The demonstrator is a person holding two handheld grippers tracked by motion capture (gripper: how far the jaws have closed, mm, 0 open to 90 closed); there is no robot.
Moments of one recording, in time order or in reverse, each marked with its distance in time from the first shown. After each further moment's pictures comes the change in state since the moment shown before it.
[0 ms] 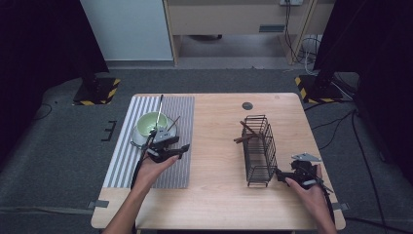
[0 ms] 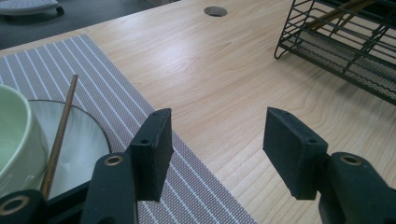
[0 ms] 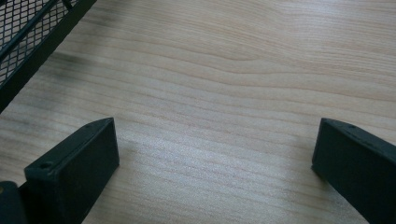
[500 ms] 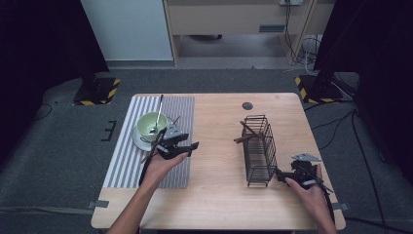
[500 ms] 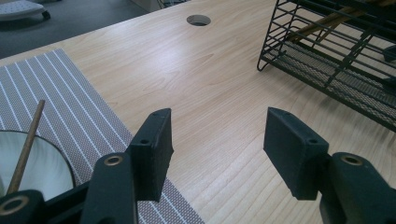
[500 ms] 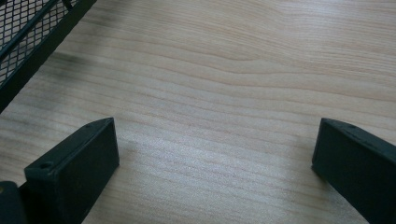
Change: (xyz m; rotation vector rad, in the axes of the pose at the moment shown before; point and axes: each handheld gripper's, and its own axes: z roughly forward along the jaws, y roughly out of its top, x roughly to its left) left arm -0.017 0.020 0.017 0.001 -0.029 0.018; right arm 0.000 0.000 0.000 0.000 0.000 0.000
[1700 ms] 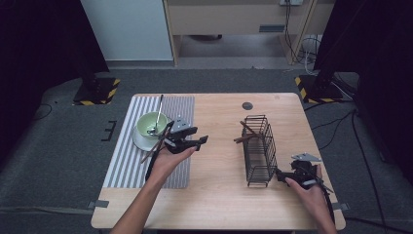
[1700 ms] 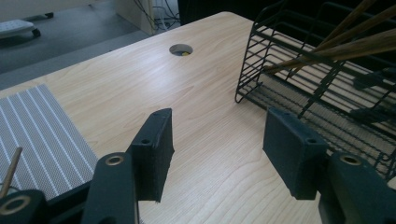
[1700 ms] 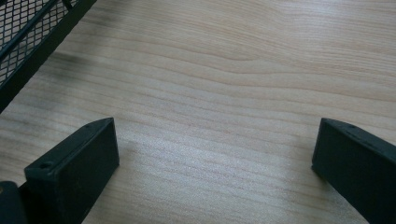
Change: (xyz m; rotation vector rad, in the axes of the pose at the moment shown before) left arm -0.022 0.036 0.000 -0.050 -0.039 0.016; right arm 0.000 0.000 0.000 0.000 0.000 0.000
